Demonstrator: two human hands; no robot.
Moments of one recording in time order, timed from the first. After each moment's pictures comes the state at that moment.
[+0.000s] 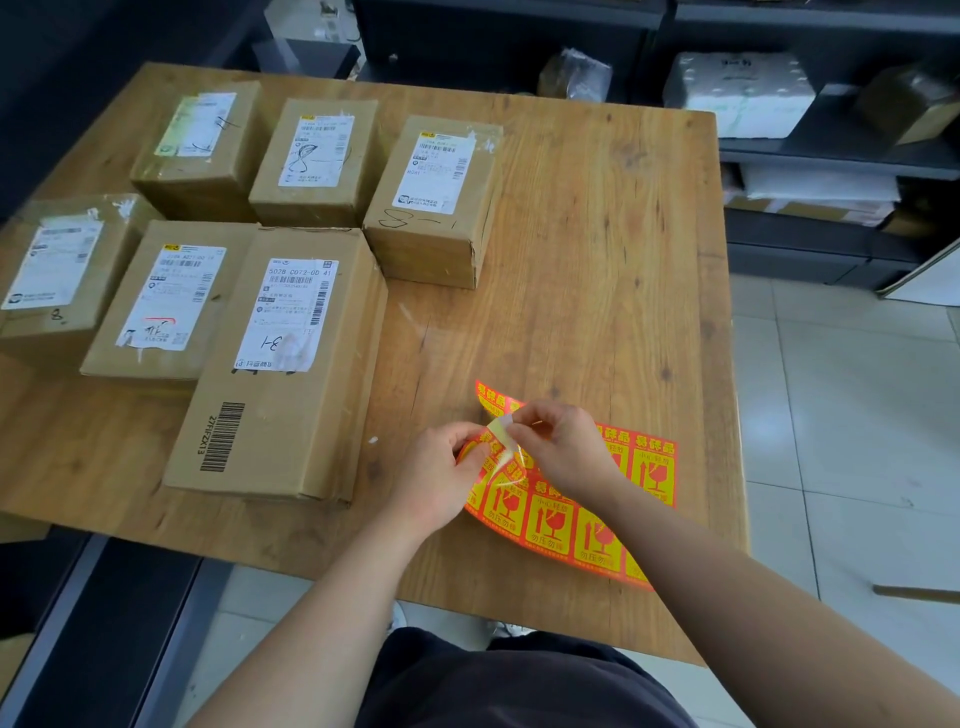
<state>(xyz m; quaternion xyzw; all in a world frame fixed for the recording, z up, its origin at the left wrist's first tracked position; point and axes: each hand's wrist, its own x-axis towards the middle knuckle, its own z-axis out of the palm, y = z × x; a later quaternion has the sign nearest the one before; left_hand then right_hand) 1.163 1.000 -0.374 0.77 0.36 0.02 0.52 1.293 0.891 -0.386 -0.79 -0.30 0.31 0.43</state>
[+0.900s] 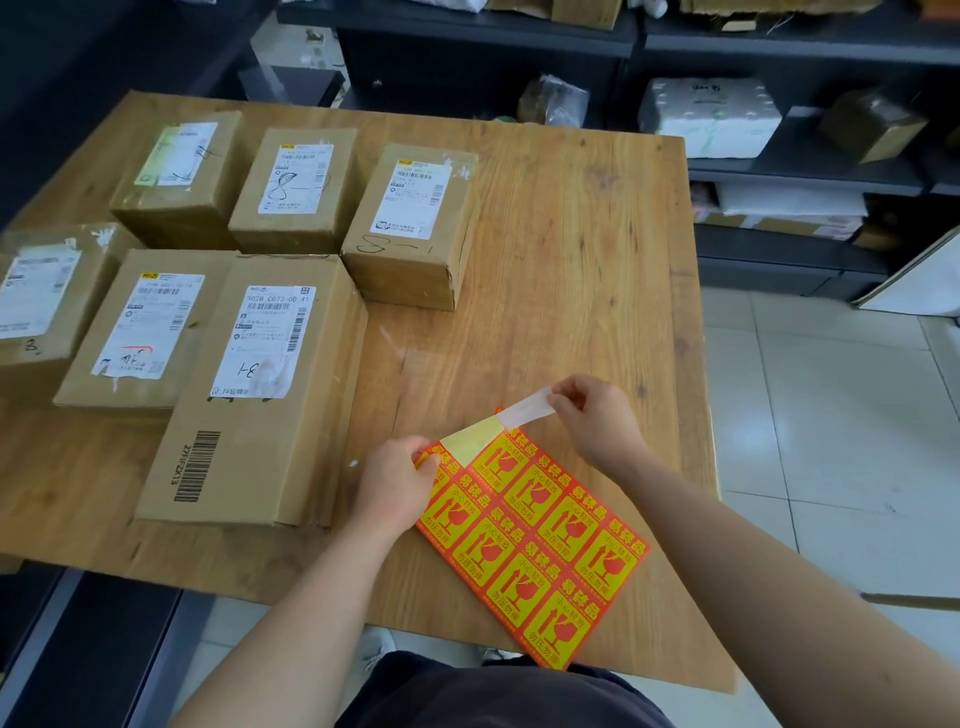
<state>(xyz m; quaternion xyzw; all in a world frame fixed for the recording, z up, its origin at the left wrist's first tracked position) 1.169 1.023 -0.390 0.83 0.43 0.00 0.36 1.353 0.882 -0.373 -0.86 -0.24 0.22 0.38</state>
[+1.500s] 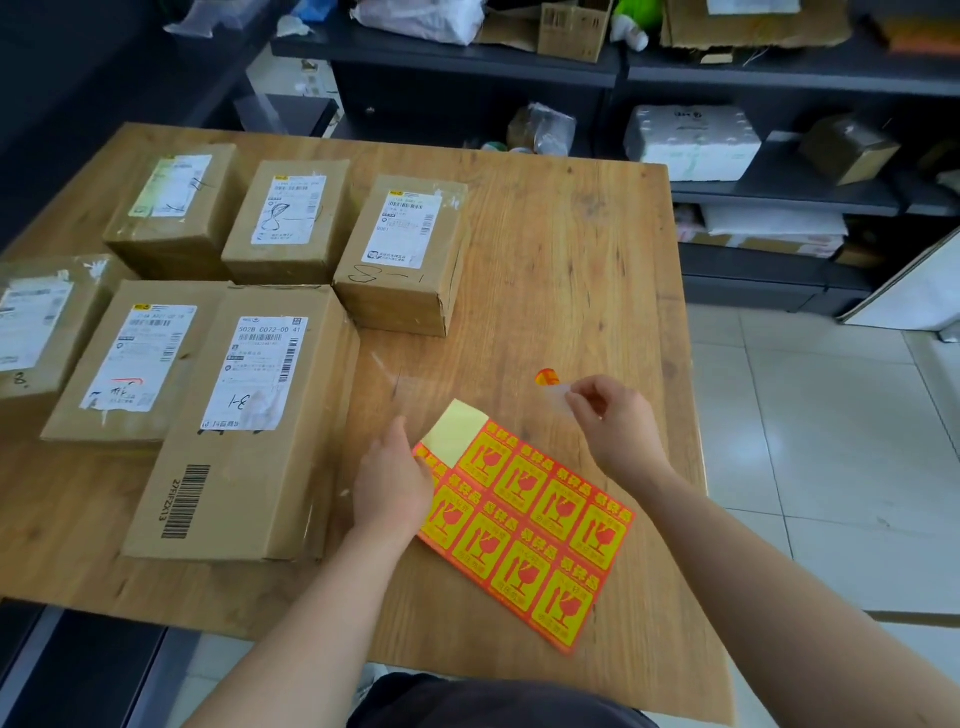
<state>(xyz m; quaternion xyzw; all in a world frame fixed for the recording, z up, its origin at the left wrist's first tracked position) 1.196 1.027 -0.378 0.84 0.49 0.02 0.24 1.374 0.870 -0.350 -0.87 -0.23 0.17 0.41</state>
